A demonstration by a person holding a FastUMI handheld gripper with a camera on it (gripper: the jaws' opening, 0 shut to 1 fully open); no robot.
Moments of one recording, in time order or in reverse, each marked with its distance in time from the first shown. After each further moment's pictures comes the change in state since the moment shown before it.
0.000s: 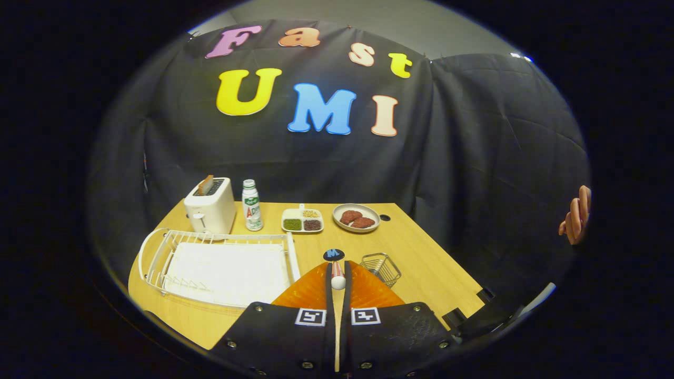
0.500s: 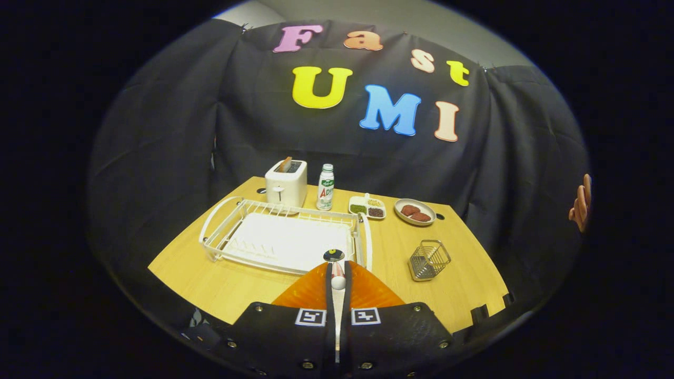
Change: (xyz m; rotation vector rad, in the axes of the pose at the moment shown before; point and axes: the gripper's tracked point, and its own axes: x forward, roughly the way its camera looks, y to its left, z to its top) arm -0.079 0.075 -0.057 -0.140 0.021 0.286
